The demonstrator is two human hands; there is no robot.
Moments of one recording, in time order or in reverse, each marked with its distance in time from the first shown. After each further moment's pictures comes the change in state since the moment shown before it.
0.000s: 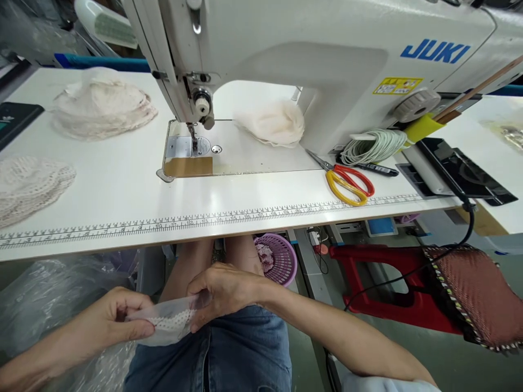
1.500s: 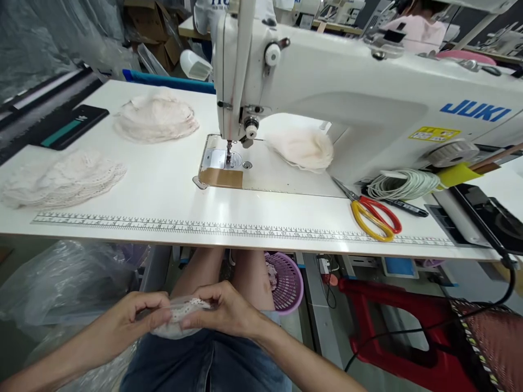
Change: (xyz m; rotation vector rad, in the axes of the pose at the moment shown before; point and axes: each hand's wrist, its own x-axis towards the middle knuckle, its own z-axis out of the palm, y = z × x) left_hand -0.009 -0.016 0.009 0.063 0.162 0.260; right_hand 0.020 0.002 0.045 0.707 0.270 0.160
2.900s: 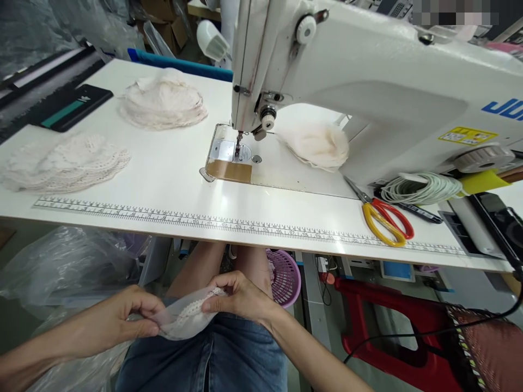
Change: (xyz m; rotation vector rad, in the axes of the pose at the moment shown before) left_hand -0.006 -0.005 -0.011 -0.065 -0.127 -0.165; right_hand -0.002 0.004 -0.019 0.135 0.053 0.190
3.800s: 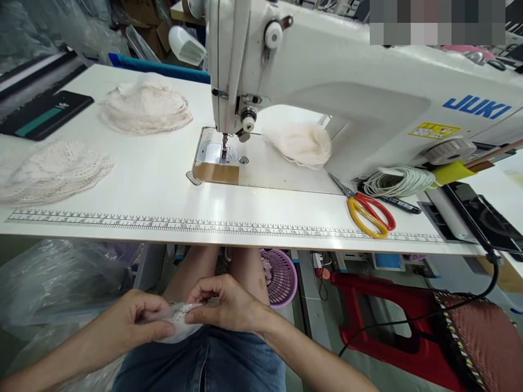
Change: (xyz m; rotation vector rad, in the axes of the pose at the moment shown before) left_hand 0.019 0.005 0.018 0.125 0.121 0.022; right_hand -0.009 -0.018 0.013 -0.218 -0.028 -0.169
